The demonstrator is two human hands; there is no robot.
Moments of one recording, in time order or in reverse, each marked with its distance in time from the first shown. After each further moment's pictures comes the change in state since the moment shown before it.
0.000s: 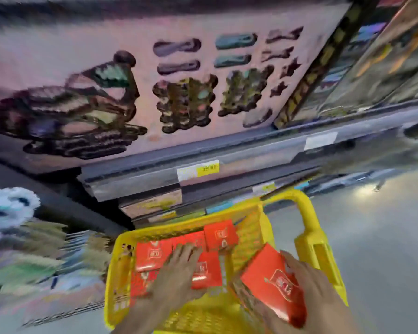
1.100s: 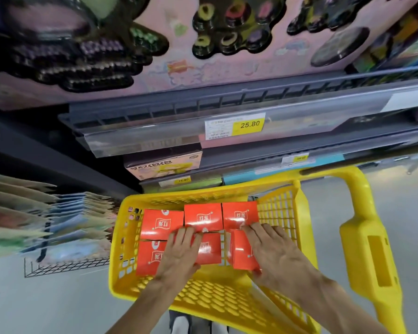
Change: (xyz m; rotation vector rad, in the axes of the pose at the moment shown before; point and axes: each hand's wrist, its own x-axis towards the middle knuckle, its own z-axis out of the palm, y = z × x) left_hand -0.004 -0.043 0.098 0.137 -0.111 -0.073; right_hand 0.082 0.028 0.145 -0.580 -0.507 -0.412
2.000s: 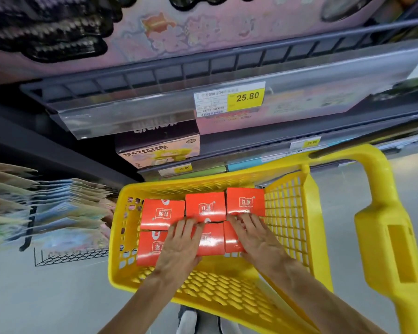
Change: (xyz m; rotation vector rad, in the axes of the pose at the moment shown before) left_hand -0.002 0.003 0.008 0.034 0.067 -0.016; right_hand 0.047 -0.002 0.095 0.123 -0.007 -0.022
